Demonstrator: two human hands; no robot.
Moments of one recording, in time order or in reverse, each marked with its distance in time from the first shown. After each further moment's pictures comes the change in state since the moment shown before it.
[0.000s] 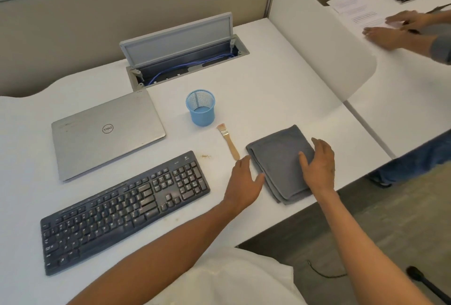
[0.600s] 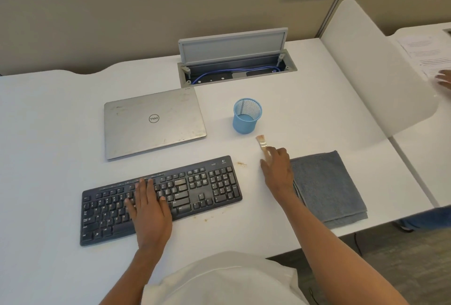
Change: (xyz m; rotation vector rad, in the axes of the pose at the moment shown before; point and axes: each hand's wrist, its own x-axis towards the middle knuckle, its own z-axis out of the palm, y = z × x) left_hand -0.117 -0.220 -0.151 0.392 0.742 -0.300; right_hand -0.021 -0.176 0.108 -0.108 -0.228 -0.238
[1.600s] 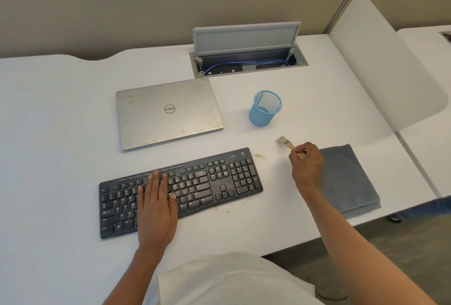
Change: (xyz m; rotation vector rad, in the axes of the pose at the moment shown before) left_hand 0.008 -0.063 -0.014 0.050 -0.039 0.236; right_hand -0.023 -0.012 -0.013 0.418 0.322 0.154
